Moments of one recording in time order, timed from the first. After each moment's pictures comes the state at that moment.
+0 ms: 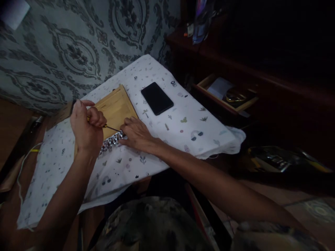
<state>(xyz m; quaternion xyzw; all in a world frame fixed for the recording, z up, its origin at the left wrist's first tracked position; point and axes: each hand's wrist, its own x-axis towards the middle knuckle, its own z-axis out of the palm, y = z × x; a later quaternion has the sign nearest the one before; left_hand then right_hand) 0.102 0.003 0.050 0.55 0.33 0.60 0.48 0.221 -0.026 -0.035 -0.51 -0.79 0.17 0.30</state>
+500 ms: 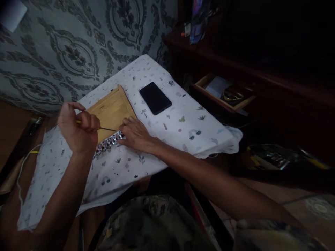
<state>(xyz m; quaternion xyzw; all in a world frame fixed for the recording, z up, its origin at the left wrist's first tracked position) 0.096 -0.005 0.058 0.56 0.32 0.61 0.46 0.220 -0.027 -0.034 -0.50 -0.79 0.19 0.31</state>
